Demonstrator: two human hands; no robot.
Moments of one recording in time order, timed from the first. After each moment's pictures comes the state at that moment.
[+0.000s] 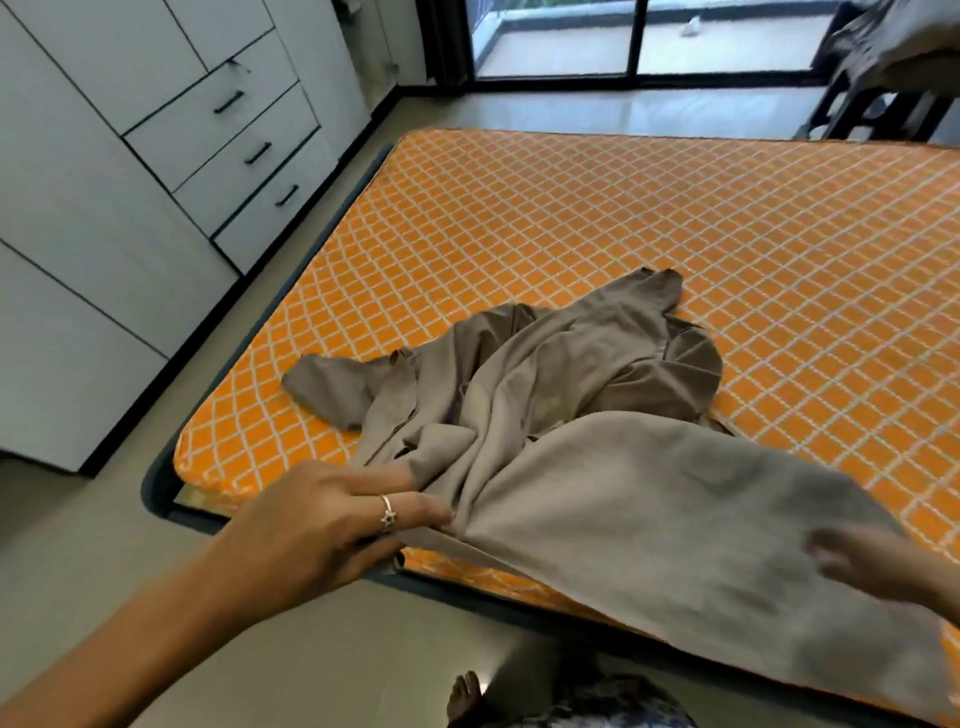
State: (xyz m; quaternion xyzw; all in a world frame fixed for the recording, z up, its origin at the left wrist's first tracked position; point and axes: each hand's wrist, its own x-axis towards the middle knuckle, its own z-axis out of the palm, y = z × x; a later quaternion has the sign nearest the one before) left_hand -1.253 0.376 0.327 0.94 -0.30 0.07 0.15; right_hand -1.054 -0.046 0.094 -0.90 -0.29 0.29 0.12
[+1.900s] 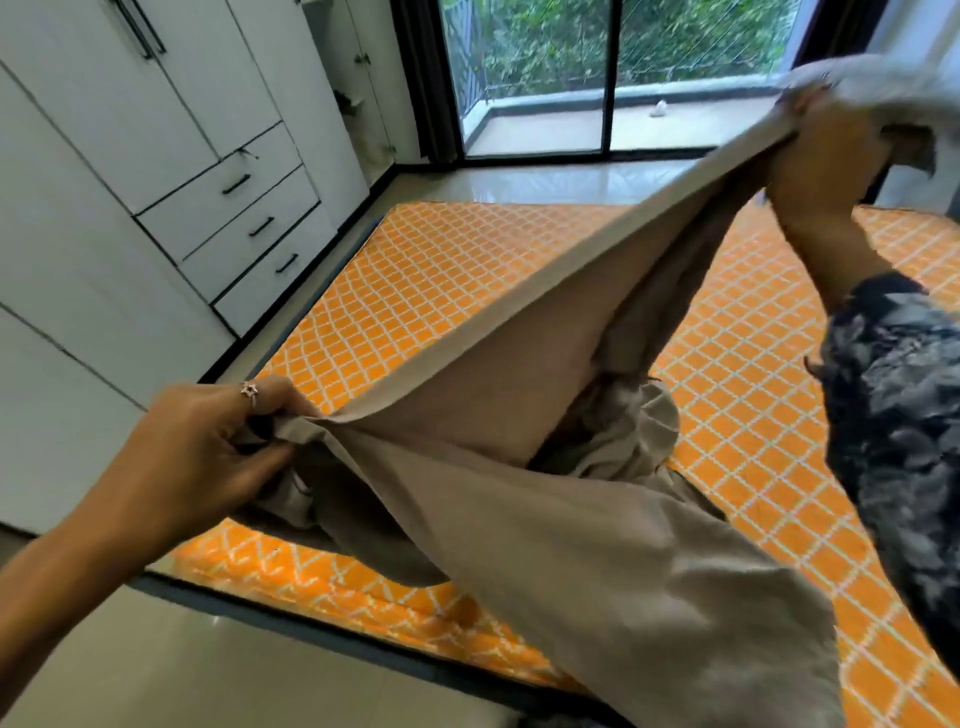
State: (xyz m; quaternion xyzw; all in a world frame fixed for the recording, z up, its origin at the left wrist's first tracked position) left_hand -1.217 0.347 0.384 0.97 -0.07 0.17 0.16; right_hand -0.841 -0.010 0.345 -0.92 0.02 -0.30 0.25
